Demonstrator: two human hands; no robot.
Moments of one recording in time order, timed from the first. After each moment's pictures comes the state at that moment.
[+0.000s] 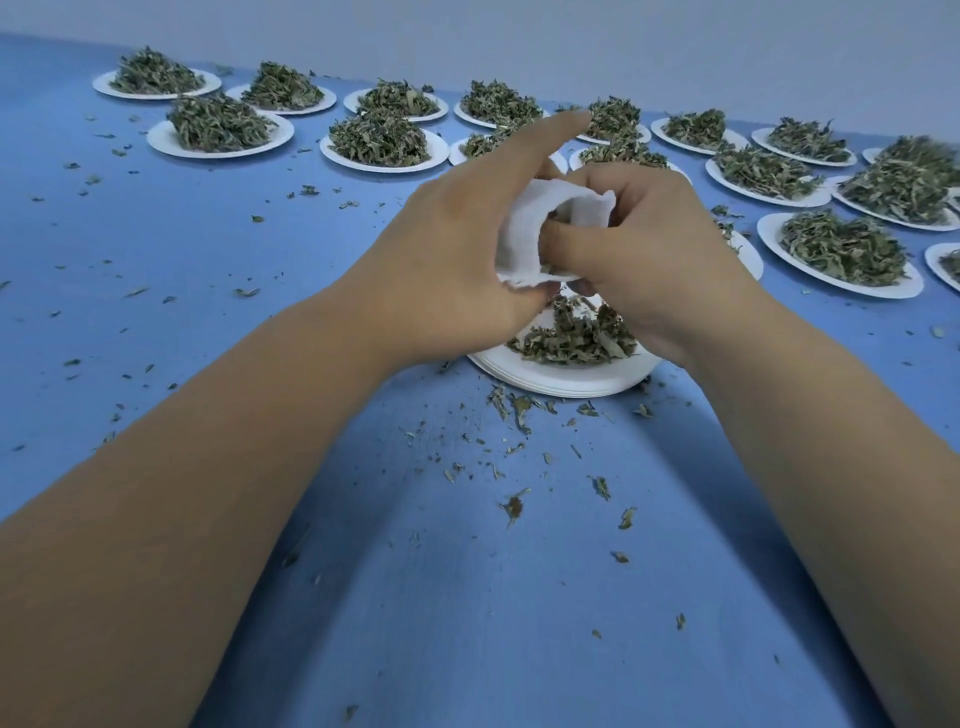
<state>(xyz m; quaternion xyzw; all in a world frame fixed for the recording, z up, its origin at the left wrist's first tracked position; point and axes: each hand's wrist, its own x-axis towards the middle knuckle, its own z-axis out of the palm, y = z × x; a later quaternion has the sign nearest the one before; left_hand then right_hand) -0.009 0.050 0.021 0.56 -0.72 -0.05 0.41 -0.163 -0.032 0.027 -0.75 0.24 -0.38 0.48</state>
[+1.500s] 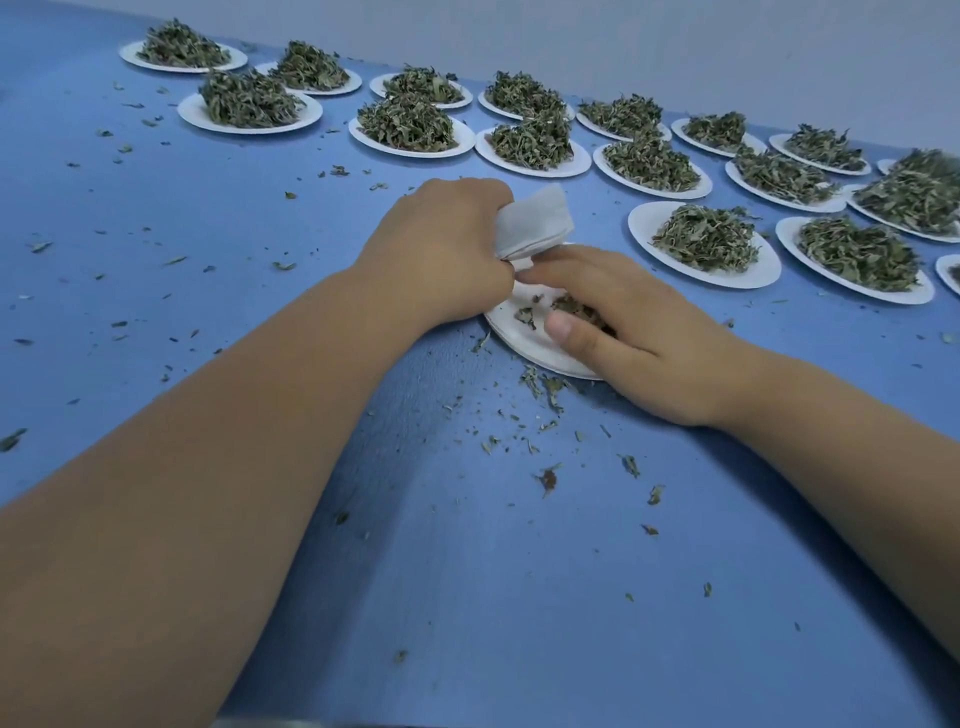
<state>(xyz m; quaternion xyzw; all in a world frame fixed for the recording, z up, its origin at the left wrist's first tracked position) 0.018 0.034 0.009 0.74 -0.62 0.01 0.25 -0.188 -0.021 -0.006 -0.96 0.18 -0.16 0.13</state>
